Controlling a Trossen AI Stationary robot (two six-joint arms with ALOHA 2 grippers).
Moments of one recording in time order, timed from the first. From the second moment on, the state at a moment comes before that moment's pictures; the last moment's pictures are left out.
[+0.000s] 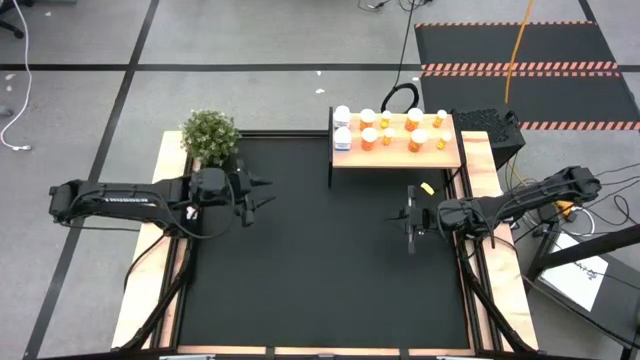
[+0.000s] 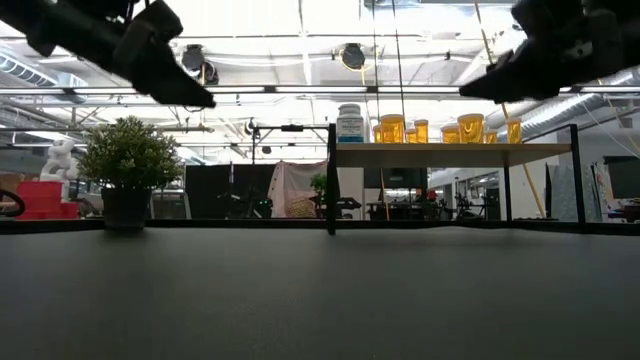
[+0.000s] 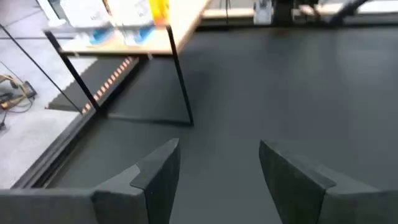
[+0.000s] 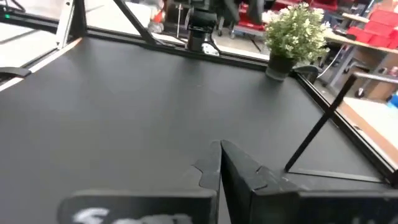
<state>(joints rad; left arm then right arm) 0.14 0.79 0.46 -0.05 -0.11 0.07 0.22 0.74 0.24 0.24 0.29 -0.11</state>
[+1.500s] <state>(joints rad) 0.11 0.44 0.09 0.13 -0.13 -0.01 0.16 0.13 0.02 0.08 0.15 -0.17</state>
